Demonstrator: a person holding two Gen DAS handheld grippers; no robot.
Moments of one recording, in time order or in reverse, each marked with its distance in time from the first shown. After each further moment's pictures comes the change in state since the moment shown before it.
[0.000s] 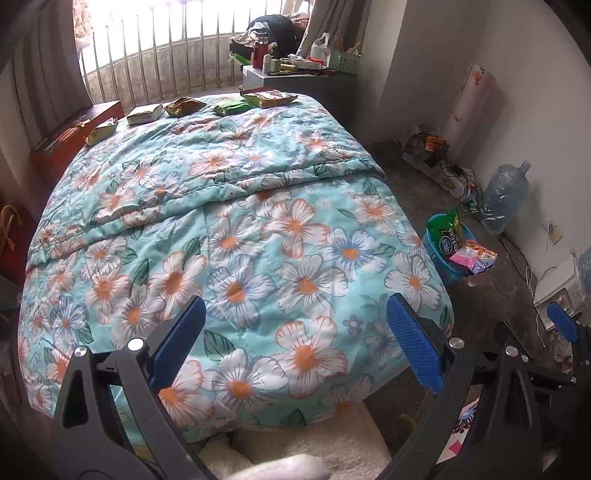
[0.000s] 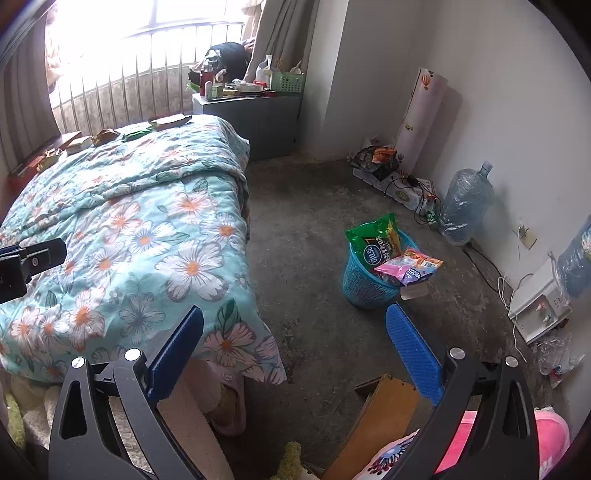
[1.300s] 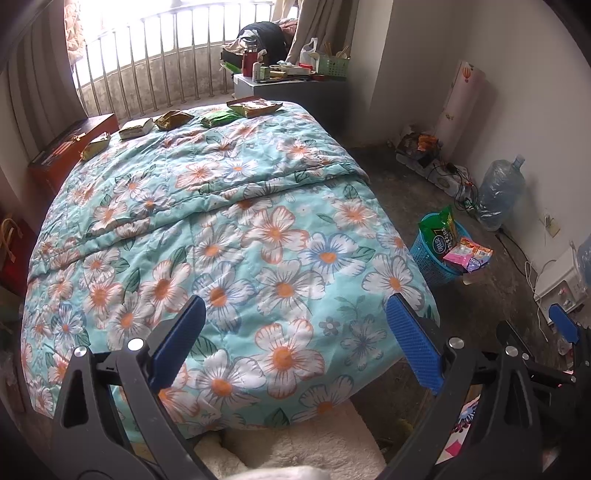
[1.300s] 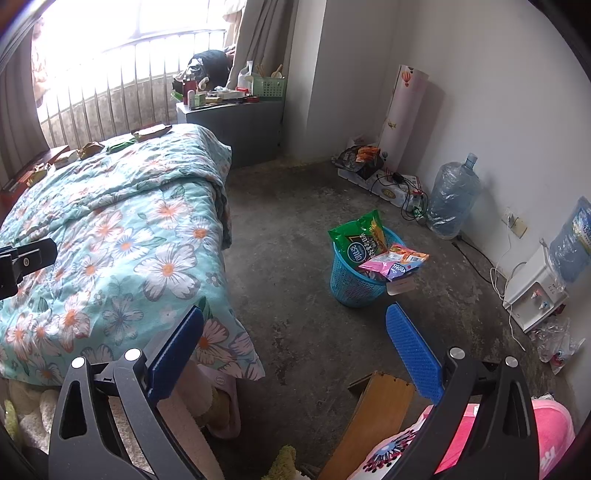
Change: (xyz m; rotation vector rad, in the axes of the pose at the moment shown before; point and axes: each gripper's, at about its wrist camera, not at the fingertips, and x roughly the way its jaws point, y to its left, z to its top) left arm -0.008 -0.021 0.001 0.033 -0.018 -0.002; right arm -0.002 -0.025 -0.005 0.051 -0.017 -0.024
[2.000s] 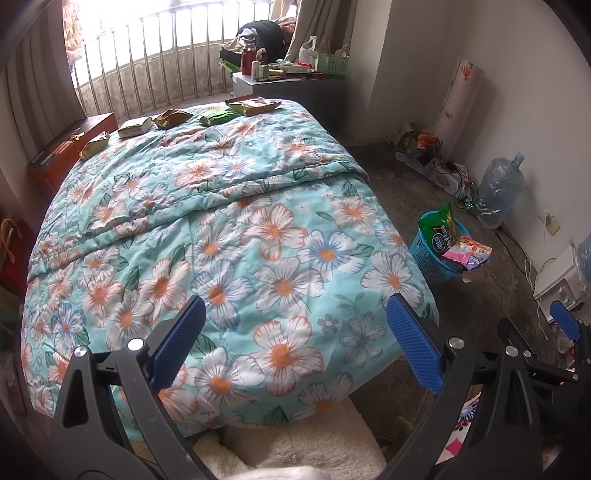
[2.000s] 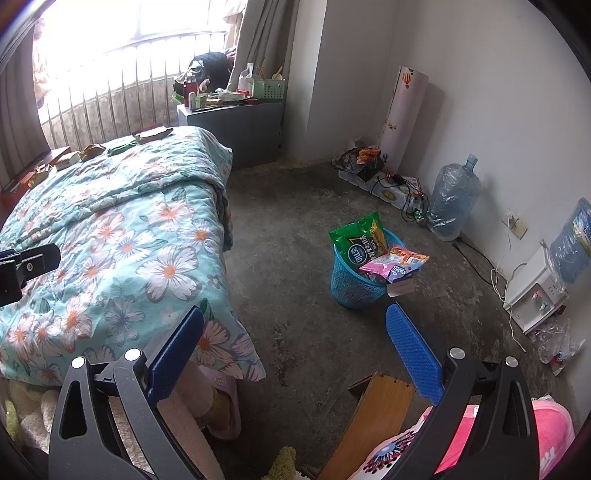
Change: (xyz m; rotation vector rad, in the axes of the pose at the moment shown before) left arm 0.000 -0.001 -0.001 0.002 0.002 -0.001; right arm -0.001 -0.002 0.002 0.001 -0.004 0.002
